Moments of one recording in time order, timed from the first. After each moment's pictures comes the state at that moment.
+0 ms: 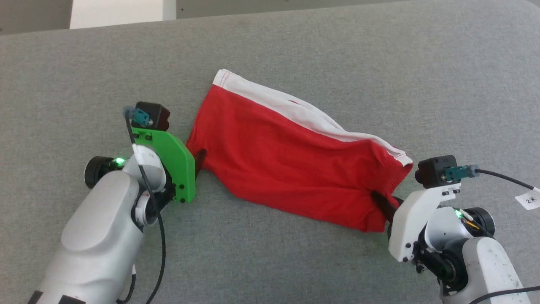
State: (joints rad) left arm -0.61 0.37 -0.51 0.42 -0.66 0.03 0.50; right arm -0.19 -0.05 0.05 0.06 0.32 0.13 0.66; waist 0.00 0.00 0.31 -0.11
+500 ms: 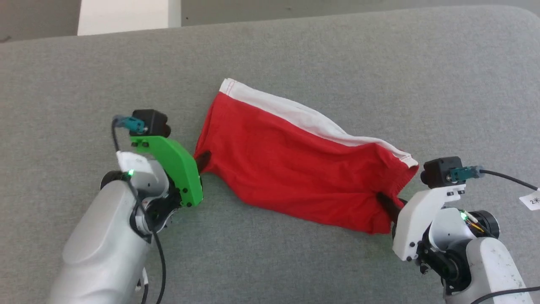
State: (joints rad) left arm -0.56 0.33 -0.43 0.37 -0.81 0.00 0.50; right arm -0.19 -0.05 0.03 0.08 0.32 0.13 0.65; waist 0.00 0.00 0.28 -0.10
